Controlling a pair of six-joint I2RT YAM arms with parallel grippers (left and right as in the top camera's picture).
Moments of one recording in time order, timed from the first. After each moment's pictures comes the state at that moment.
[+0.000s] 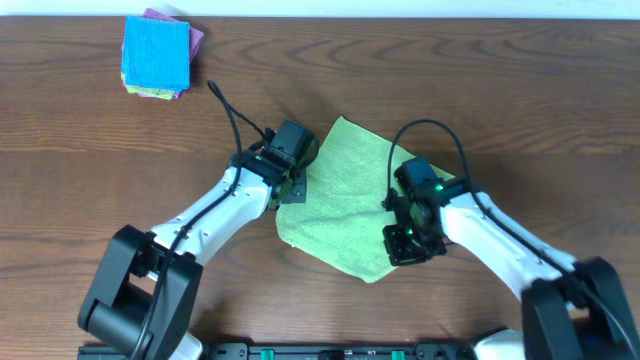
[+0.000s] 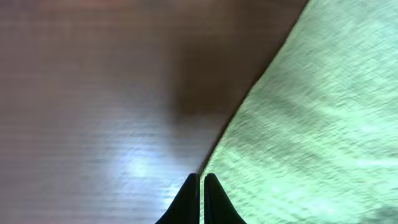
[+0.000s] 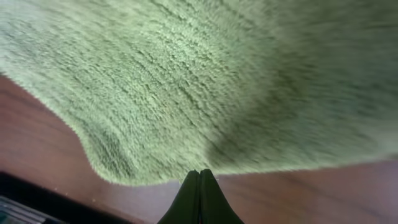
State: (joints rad) left arm -0.52 1.71 1.05 -0.58 -0.07 -0.49; right arm 0.40 1.54 0.82 -0.91 -0.27 0.20
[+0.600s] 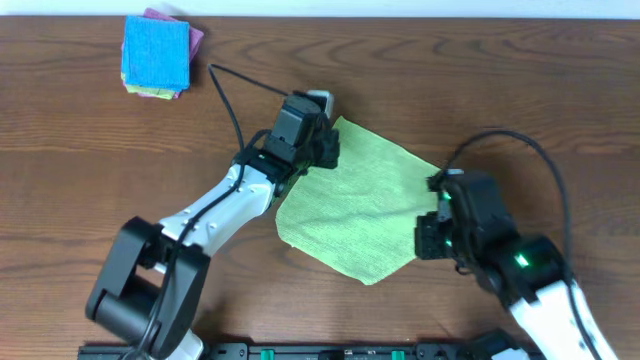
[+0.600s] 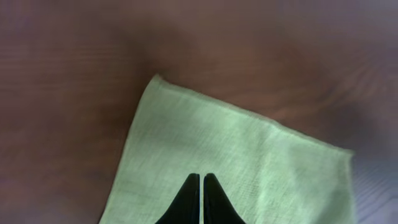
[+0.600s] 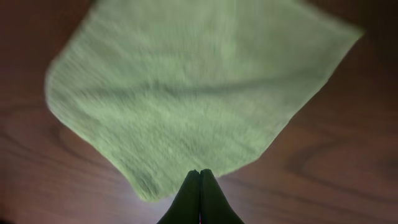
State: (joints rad) left arm -0.52 1.77 1.06 0.01 0.20 -0.43; right arm 0.40 0.94 0.83 -0.91 -0.05 0.36
